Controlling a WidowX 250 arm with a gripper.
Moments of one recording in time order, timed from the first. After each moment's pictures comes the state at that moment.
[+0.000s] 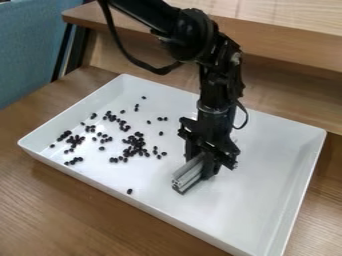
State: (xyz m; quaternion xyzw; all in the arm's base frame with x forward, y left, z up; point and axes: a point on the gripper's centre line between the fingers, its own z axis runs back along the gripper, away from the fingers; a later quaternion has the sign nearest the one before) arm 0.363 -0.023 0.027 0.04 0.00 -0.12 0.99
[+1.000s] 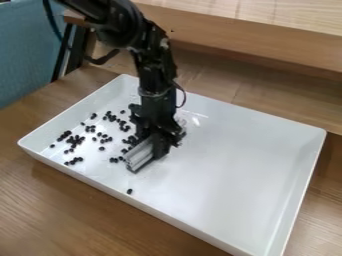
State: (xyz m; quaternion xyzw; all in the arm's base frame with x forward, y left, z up) arm 0.354 0.073 0.022 0.04 -0.01 -0.07 1.00
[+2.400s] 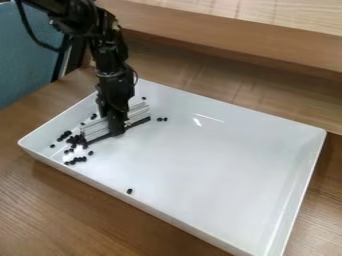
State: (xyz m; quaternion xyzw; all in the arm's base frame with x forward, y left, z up) arm 0.365 0.159 0.022 0.04 -0.01 -0.18 0.98
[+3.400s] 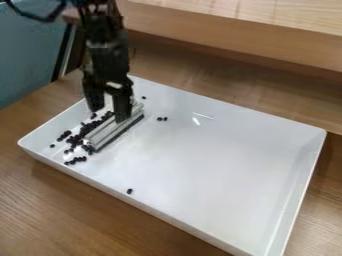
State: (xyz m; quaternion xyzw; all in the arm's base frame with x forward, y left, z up) arm 0.349 0.127 0.084 0.00 -0.02 -0.04 1.00
